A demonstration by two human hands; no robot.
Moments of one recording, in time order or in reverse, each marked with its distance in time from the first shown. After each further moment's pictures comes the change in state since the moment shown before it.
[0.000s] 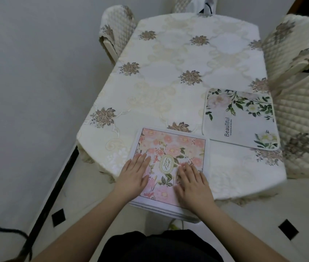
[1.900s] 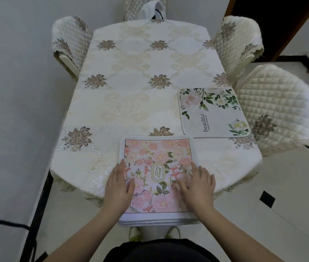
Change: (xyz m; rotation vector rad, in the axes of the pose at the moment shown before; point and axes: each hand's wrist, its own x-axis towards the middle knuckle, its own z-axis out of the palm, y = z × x) left_hand 0.016 -0.025 -0.013 -0.497 0.114 -0.125; right_hand -0.002 -0.019 -0.014 0.349 0.255 0.611
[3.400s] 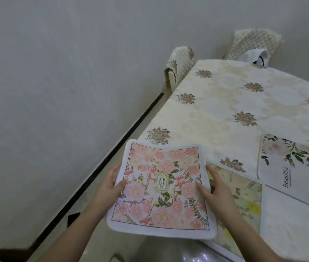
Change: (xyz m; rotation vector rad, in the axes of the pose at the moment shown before) left_hand -0.130 -0.066 -0.163 -0.836 0.292 -0.518; right_hand -0.033 -0.146 -0.032 0.445 -0.426 -0.482
